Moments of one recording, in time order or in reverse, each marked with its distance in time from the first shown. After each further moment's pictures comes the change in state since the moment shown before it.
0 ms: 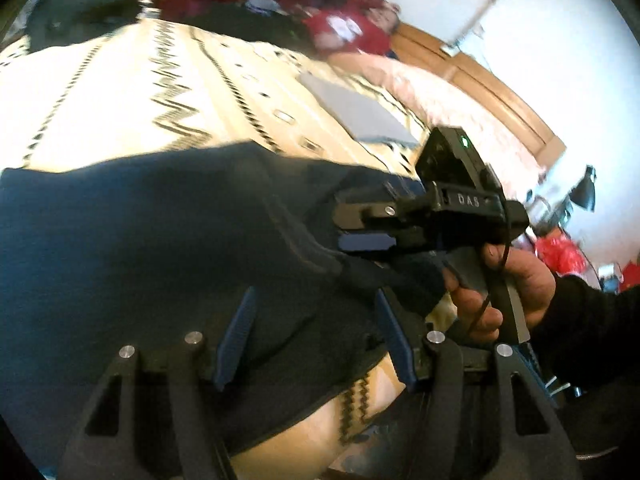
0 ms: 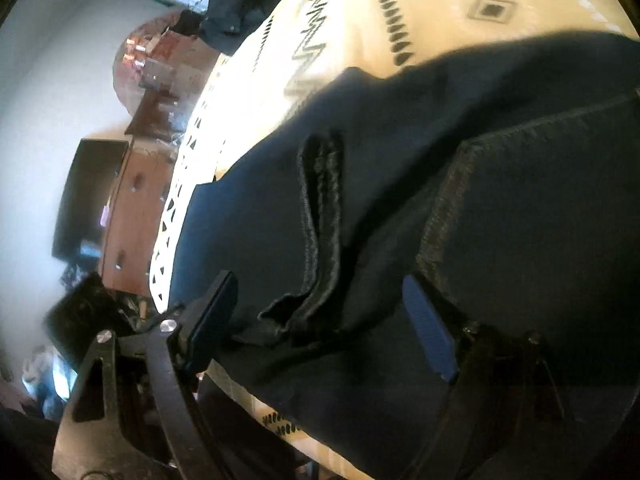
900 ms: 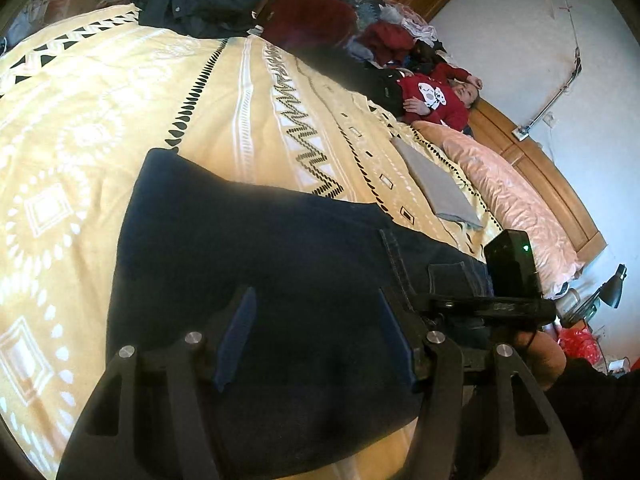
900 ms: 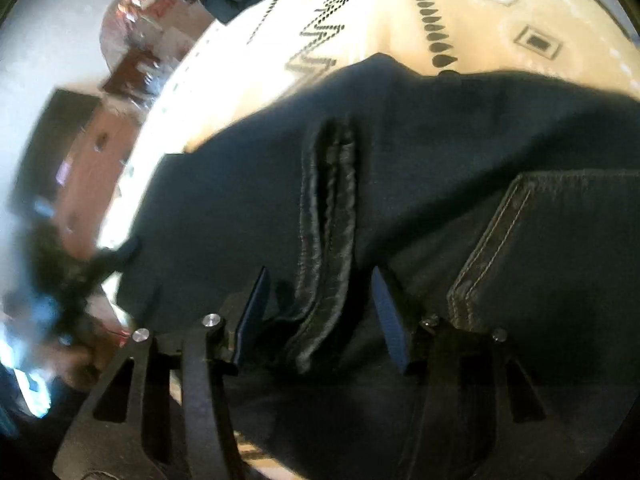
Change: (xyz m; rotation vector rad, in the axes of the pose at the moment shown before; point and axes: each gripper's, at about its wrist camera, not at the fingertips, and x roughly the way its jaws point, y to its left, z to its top) left arm -0.057 0.096 -0.002 -0.244 -0.167 0.149; right arm 0.036 0.015 0.004 -0.130 0.038 -0.137
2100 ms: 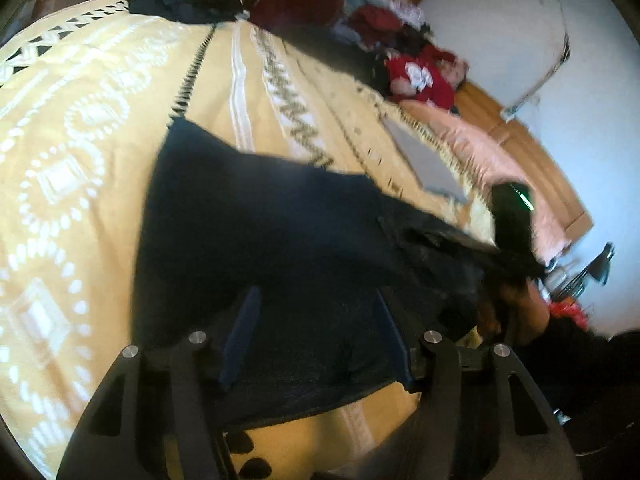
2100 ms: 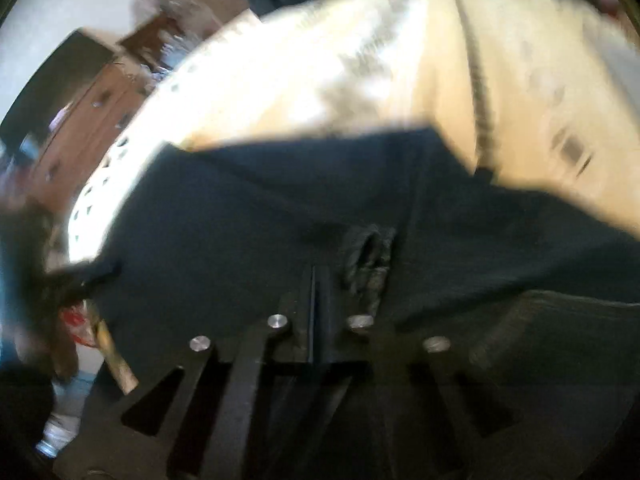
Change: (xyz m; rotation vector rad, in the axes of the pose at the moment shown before) left arm -0.025 0.008 -0.019 0.020 0.057 -0.058; right arm 0.001 0.042 0.010 -0.327 -0.122 -0.151
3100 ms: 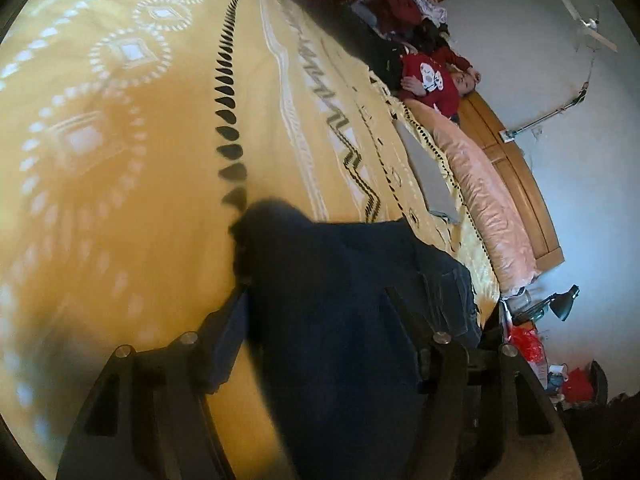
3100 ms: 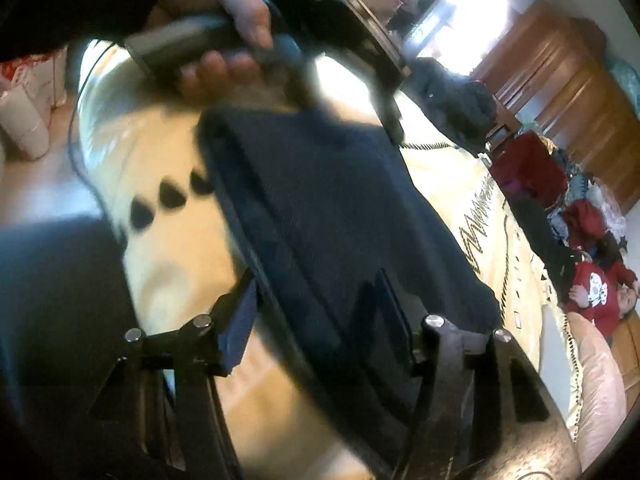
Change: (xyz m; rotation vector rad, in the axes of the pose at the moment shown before) left arm 0.075 0.107 0.110 -0.137 0.169 -0.156; right arm 0.040 0.218 -0.113 -0.837 -0.118 -0.423
